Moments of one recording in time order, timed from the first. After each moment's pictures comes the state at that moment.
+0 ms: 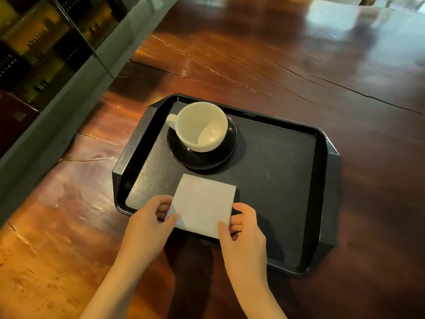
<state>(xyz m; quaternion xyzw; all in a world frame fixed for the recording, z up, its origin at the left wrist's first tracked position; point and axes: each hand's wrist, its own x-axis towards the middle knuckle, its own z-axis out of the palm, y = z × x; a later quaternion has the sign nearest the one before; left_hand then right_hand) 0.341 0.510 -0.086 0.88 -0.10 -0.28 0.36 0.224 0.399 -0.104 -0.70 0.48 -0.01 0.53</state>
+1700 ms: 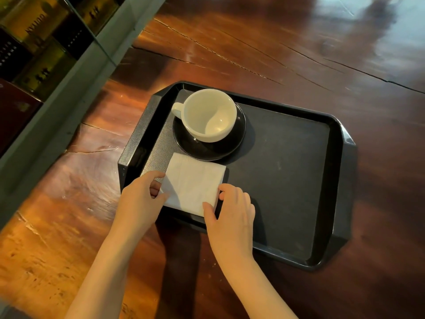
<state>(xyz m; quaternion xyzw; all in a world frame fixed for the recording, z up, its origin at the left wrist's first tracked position) 0.381 0.517 -0.098 0.94 -0.15 -0.21 0.23 0.260 0.414 -0.125 -0.84 0.39 -0.05 0.37</state>
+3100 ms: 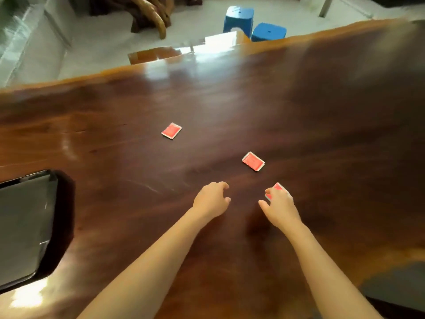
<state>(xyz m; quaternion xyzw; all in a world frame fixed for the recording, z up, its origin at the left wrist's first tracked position) -0.178 0.122 -0.054 0.72 -0.60 -0.33 0.07 -0.358 0.100 -0.055 -0.66 0.70 0.00 0.28</state>
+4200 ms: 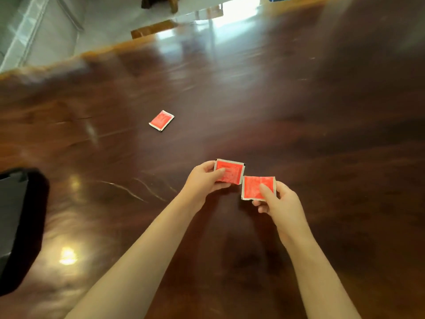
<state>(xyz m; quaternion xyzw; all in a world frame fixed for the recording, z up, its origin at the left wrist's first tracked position) -0.177 0.048 -0.095 0.65 -0.25 -0.58 0.42 -0.350 0.052 -0.088 -0.45 0.62 -0.27 0.58</state>
